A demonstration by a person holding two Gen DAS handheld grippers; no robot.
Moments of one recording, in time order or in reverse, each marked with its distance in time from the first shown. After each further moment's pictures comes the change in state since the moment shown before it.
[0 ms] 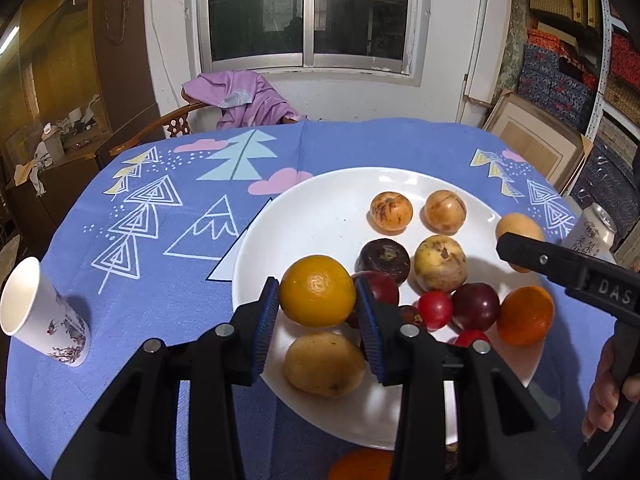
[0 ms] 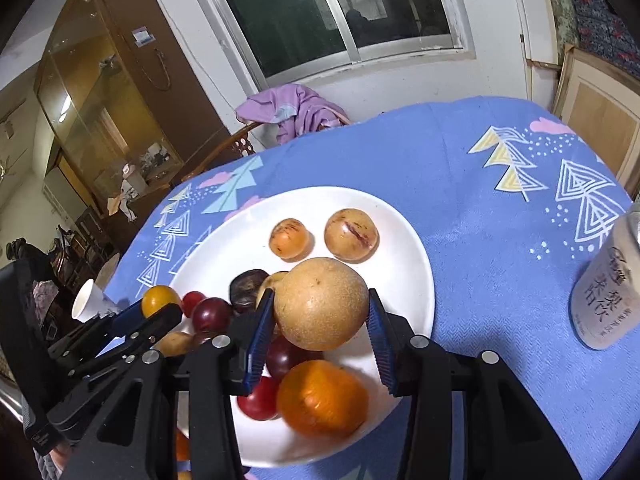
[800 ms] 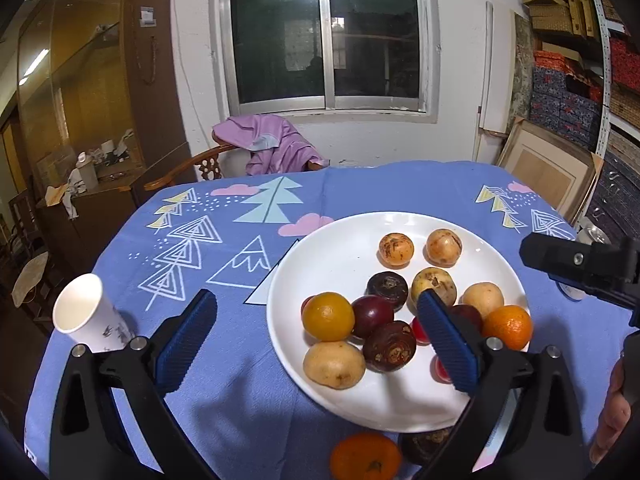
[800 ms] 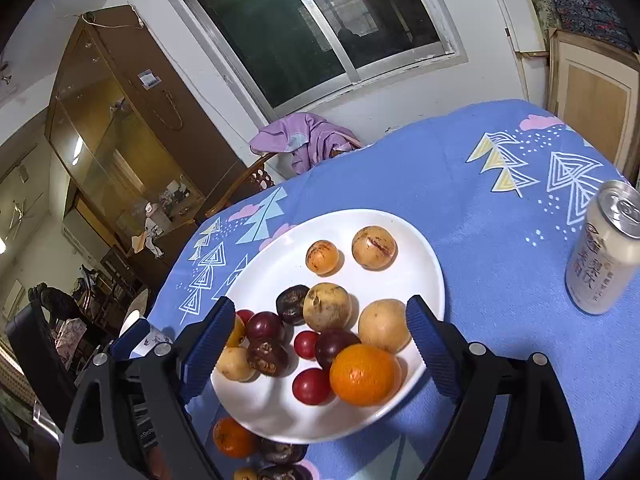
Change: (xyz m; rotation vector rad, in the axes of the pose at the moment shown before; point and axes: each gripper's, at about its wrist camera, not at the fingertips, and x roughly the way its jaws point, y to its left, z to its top) left arm -0.064 -0.011 -0.004 -0.007 -0.160 0.111; right arm -0.059 0.011 -0.008 0.102 -0.091 0.085
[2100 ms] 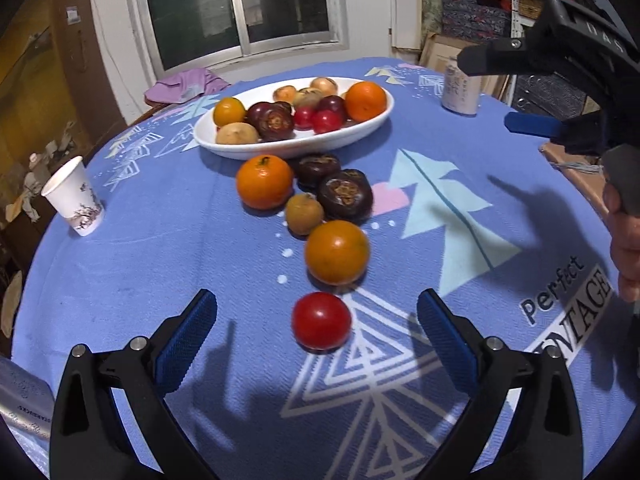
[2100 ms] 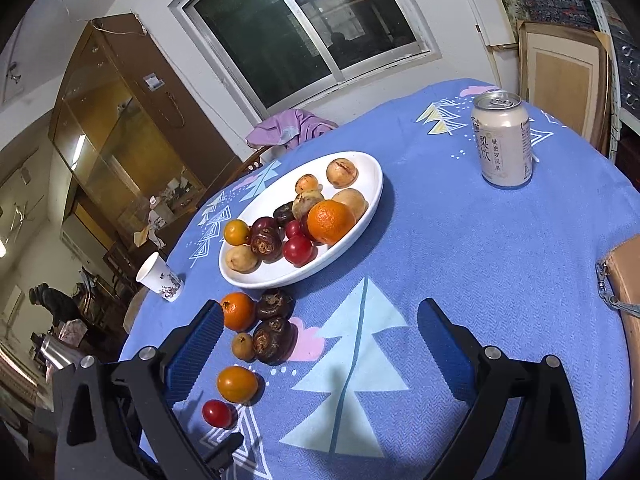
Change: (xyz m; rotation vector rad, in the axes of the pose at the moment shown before) left arm -0.106 -0.029 -0.165 0.227 0.193 -0.220; right arm -0.098 -0.019 -0.110 0.027 -0.029 -0.012
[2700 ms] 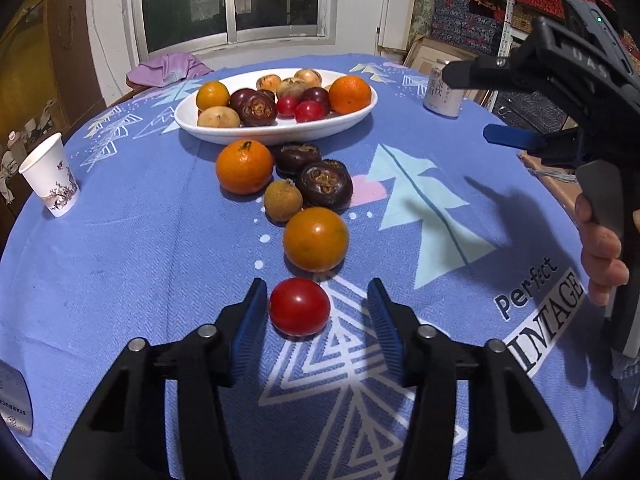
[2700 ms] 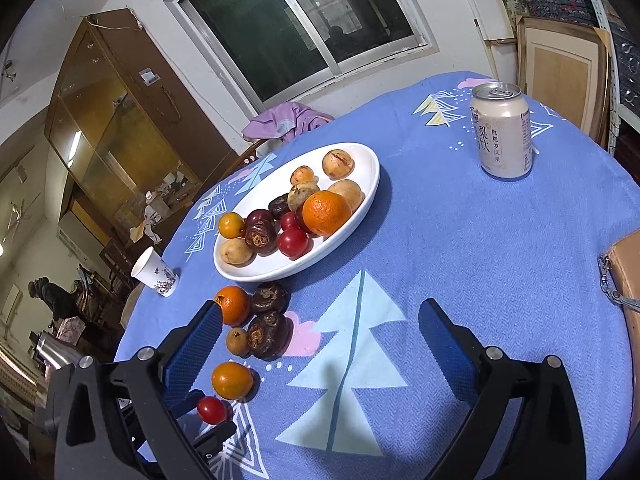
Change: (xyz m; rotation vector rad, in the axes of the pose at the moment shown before) left arm 0.003 0.006 -0.003 -0.044 0.034 -0.099; right arm 0.008 -0.001 -0.003 0.003 0.030 -0.014
